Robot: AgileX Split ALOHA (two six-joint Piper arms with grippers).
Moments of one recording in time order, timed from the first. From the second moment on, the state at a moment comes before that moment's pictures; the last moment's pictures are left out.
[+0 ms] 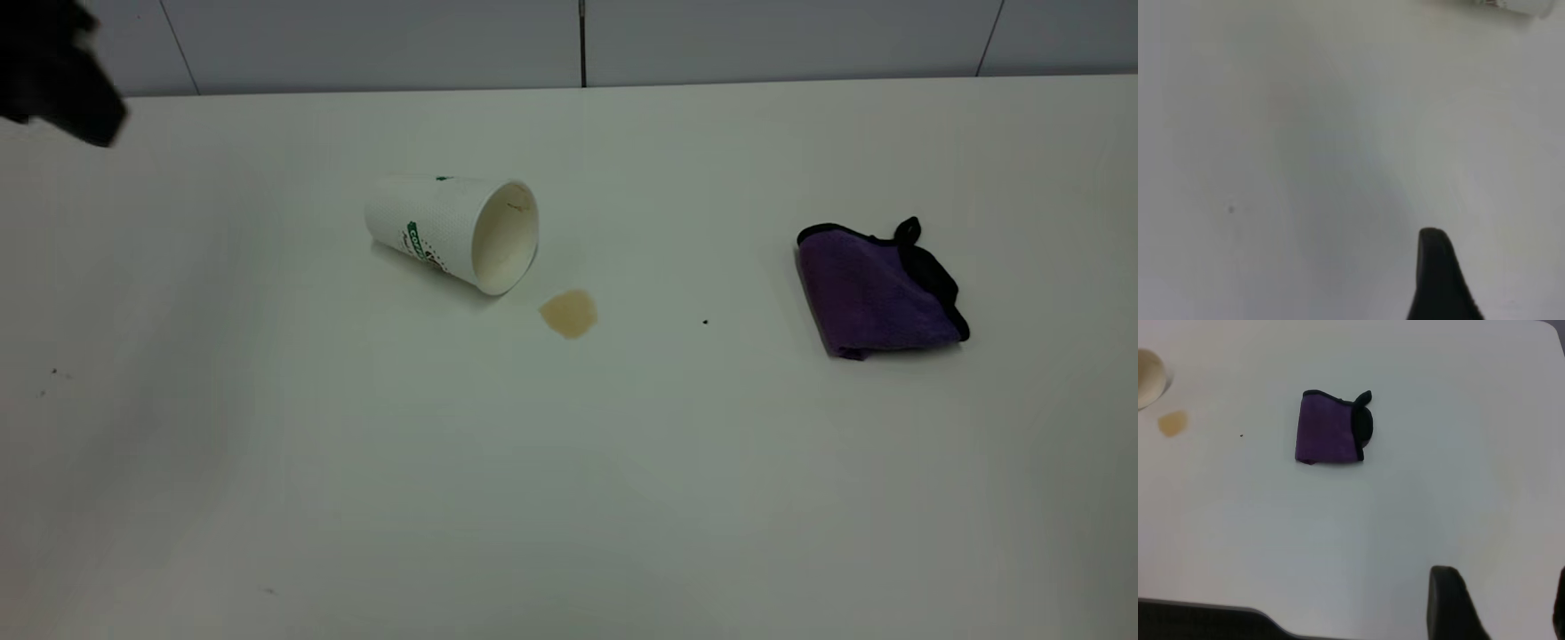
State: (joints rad) left arm -0.27 1.49 -0.83 0.04 0.37 0.12; right arm 0.06 -0.02 -0.48 0.00 1.13 -0.04
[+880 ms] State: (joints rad) left arm -0.73 2.41 -1.72 0.81 0.62 -0.69; right arm 0.06 -0.02 -0.48 0.00 1.13 -0.04
